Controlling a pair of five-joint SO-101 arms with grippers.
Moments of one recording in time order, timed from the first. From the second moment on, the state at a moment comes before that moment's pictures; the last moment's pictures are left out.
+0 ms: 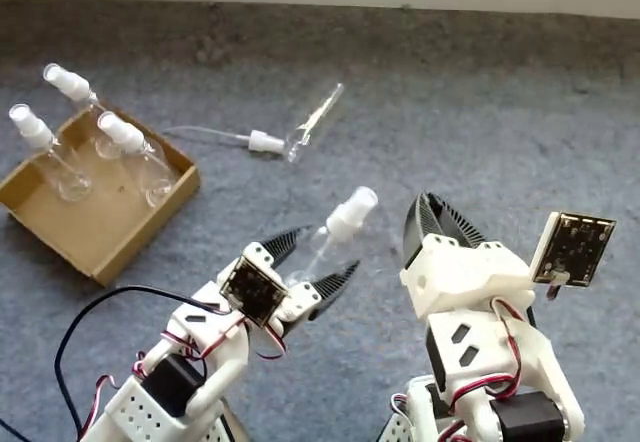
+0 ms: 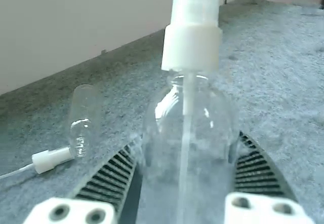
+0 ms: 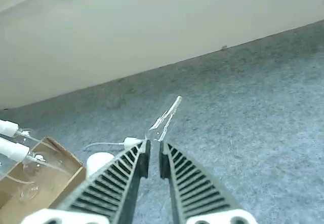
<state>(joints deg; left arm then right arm) 33.7 -103.7 95.9 28.8 0.7 -13.3 -85.2 45.0 66.2 -20.9</state>
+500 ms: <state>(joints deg) 29.0 -103.7 95.9 21.8 0.7 -13.0 -84.5 77.1 40.1 -20.9</state>
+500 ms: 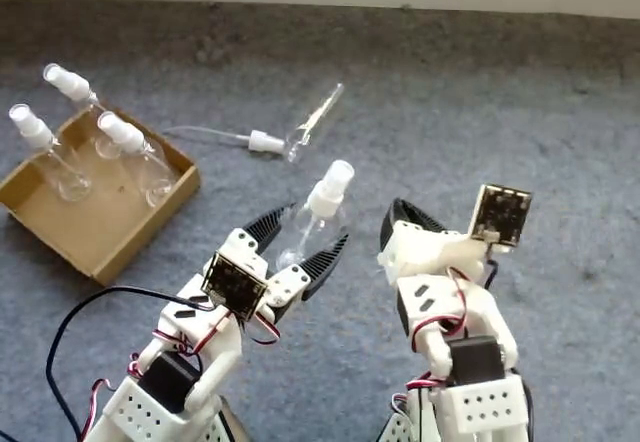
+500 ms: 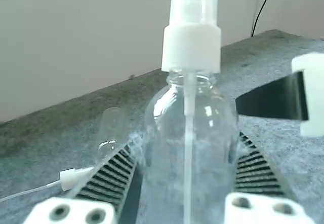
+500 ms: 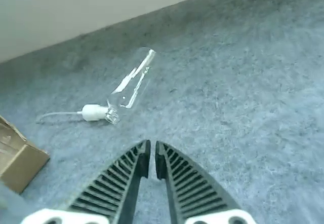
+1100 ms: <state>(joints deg) 18.7 -103.7 95.9 11.2 0.7 -31.8 -84.5 87.7 31.2 -20.9</state>
